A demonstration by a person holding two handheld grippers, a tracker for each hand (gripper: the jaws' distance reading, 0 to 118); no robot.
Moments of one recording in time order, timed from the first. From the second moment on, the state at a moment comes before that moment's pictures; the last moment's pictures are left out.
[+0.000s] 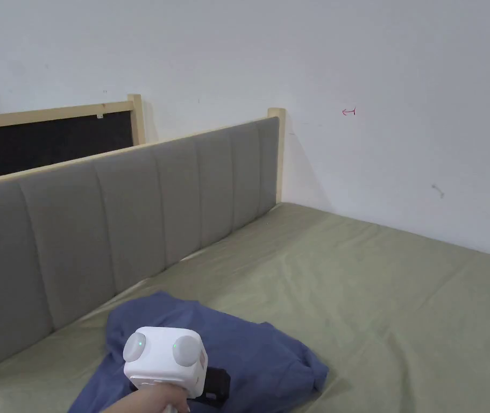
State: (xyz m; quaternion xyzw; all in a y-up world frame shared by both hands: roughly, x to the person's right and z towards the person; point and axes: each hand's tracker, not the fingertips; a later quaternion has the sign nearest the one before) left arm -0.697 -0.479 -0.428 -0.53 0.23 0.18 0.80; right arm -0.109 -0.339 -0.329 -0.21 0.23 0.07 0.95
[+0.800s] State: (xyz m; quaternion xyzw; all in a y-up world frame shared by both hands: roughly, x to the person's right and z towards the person) left arm -0.662 -0.321 -0.354 -0.38 0.25 0.15 0.88; right arm -0.038 -0.301 -0.280 -0.19 0.22 0.00 0.96
